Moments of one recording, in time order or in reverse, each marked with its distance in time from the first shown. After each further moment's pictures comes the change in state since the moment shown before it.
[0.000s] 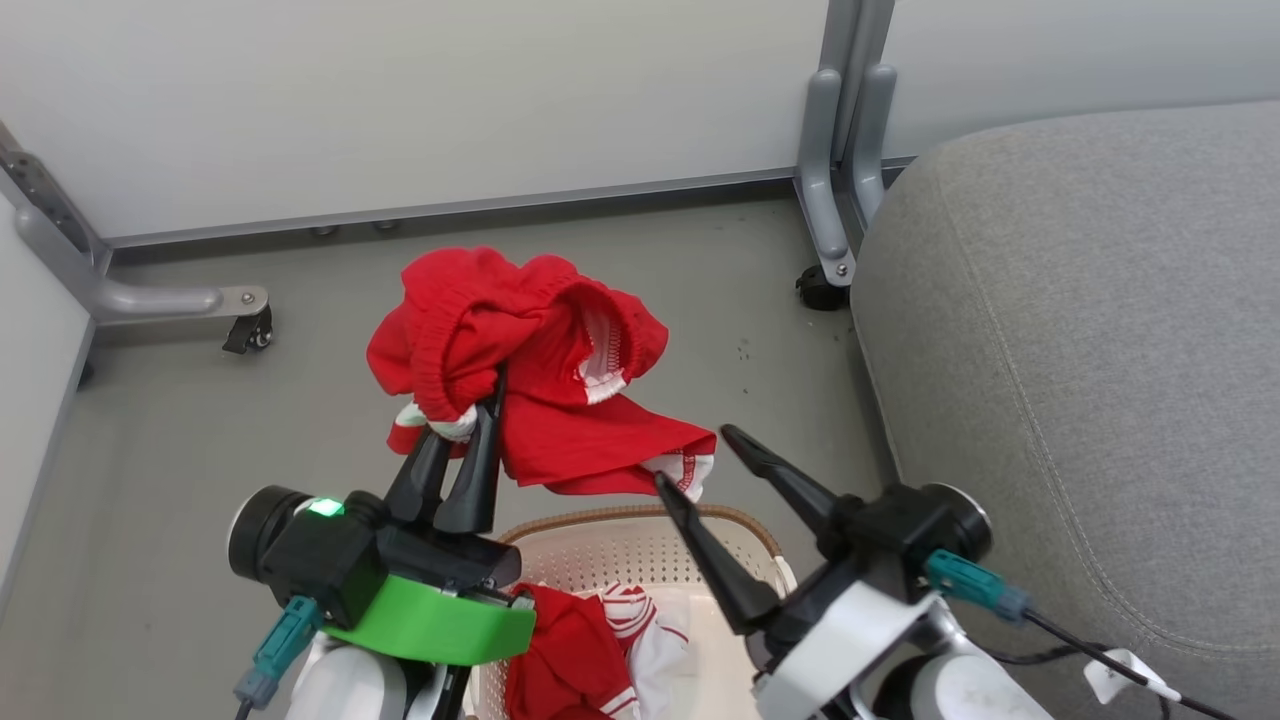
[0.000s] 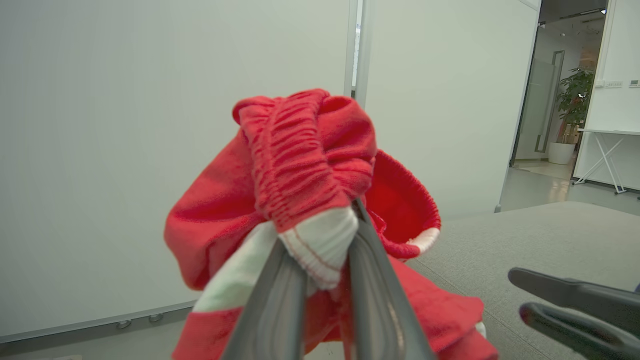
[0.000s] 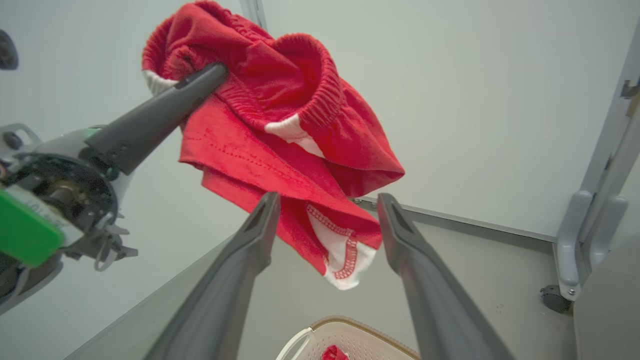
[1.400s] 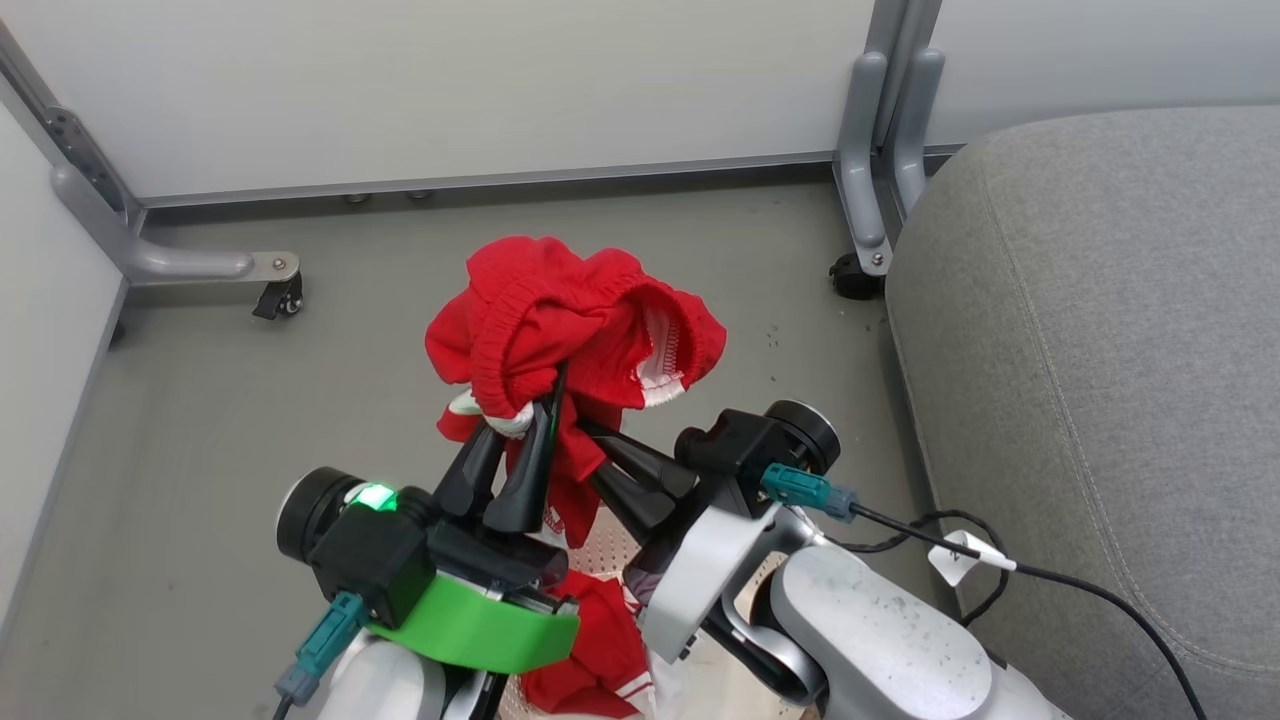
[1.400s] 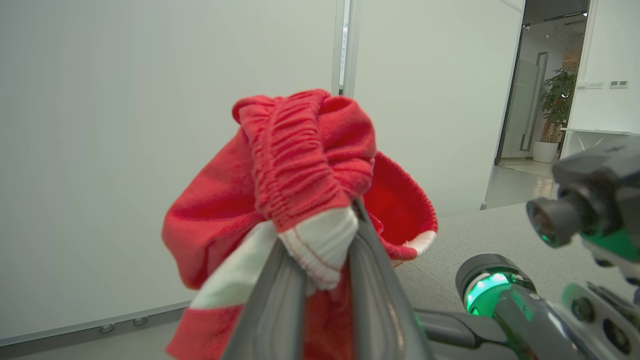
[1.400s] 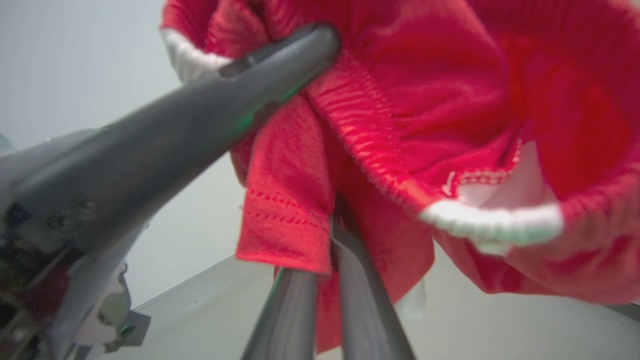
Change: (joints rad) left arm -0.029 -0.012 -0.078 -0.010 -0.001 -0.008 0.000; right arm -0.395 0.054 0.289 0.412 0.157 0.000 -0.162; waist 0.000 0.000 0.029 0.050
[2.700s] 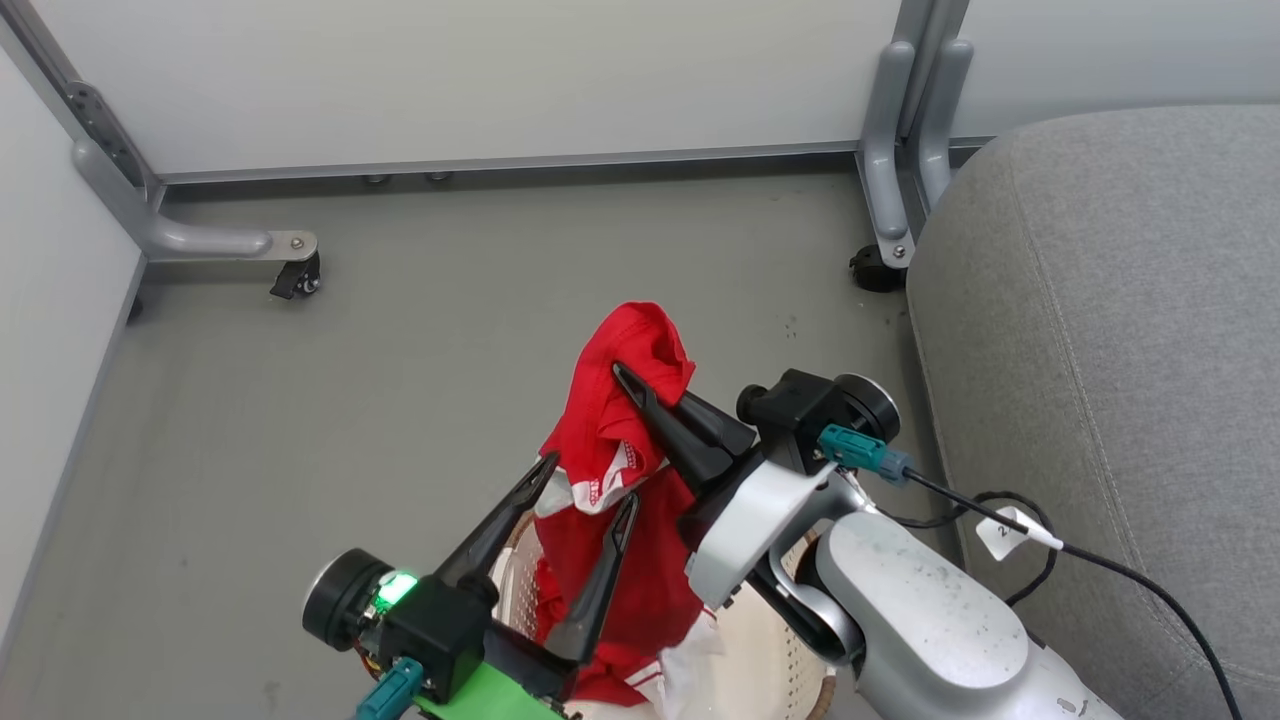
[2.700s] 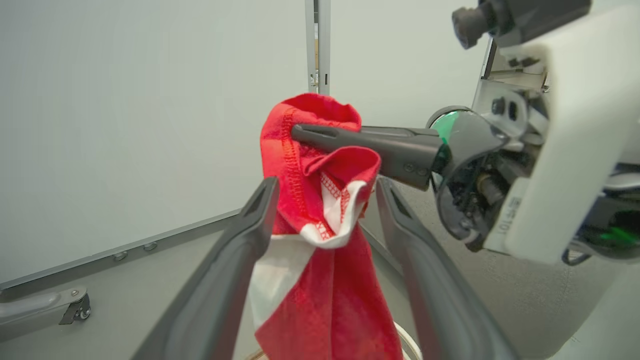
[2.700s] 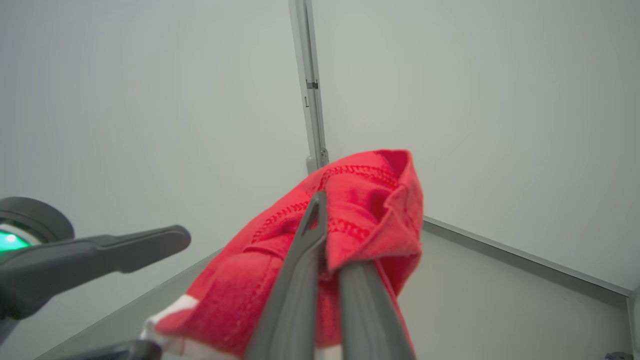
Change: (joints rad) left arm 0.109 0.127 -0.108 -0.048 0.028 0.000 0.130; right arm -0.005 -0.020 -0.103 0.050 -0.024 0.000 -0.017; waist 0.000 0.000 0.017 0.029
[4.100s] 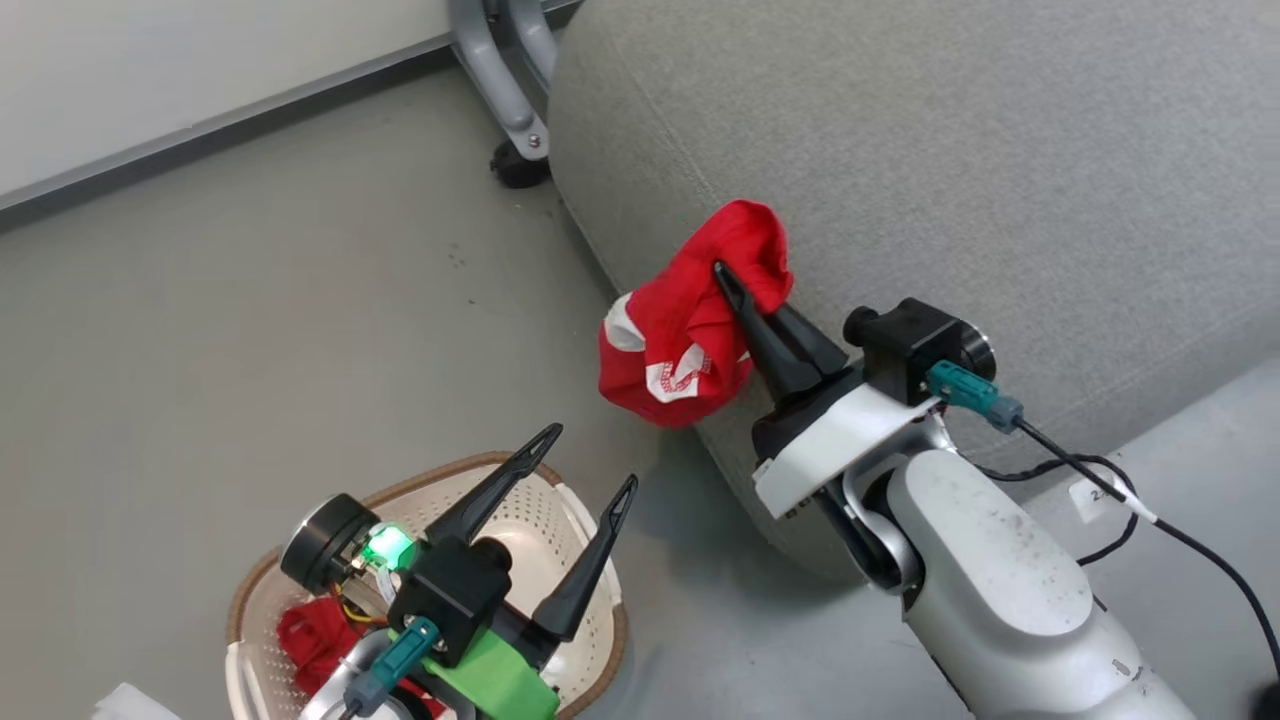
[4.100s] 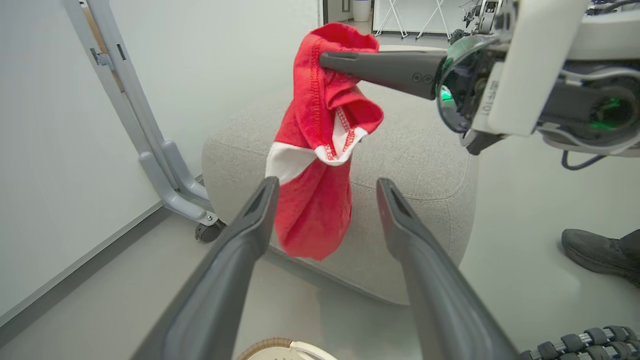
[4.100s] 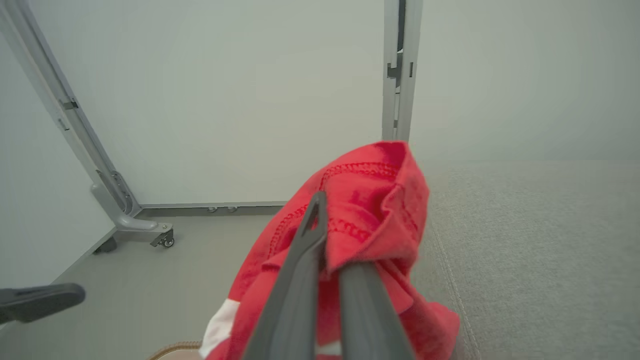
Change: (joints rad) left arm -0.097 0.112 -0.063 -0.032 0.036 0.008 0.099; right arm -0.010 -0.011 -0.188 -0.008 -0.040 0.000 -0.046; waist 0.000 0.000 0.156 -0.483
